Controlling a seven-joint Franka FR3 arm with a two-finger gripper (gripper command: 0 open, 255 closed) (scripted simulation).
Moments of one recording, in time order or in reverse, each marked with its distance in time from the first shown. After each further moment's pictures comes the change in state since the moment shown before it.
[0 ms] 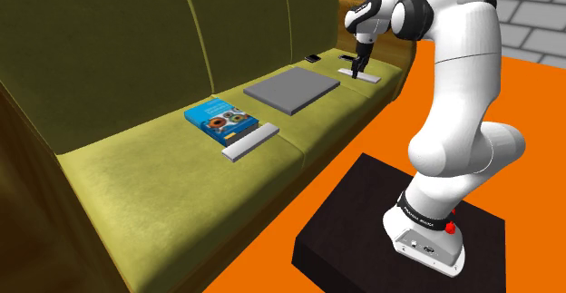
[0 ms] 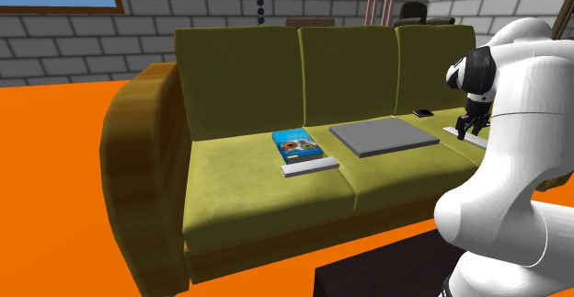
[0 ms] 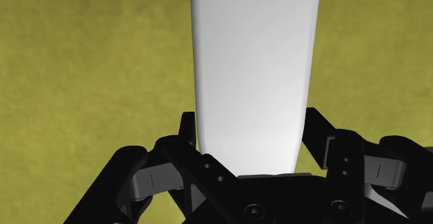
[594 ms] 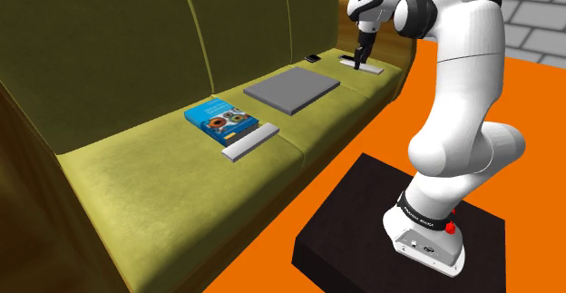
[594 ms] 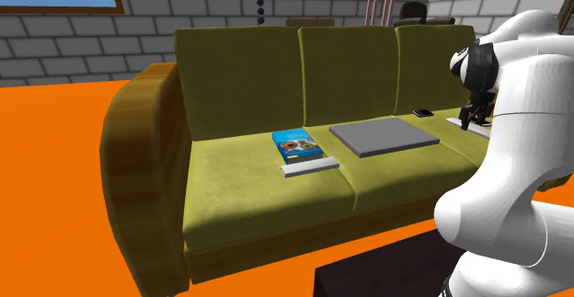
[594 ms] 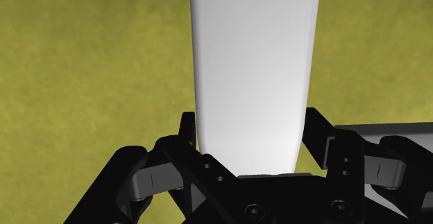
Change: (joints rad) arm -0.001 -0.029 -0.006 0.072 -0.010 -0.100 0.006
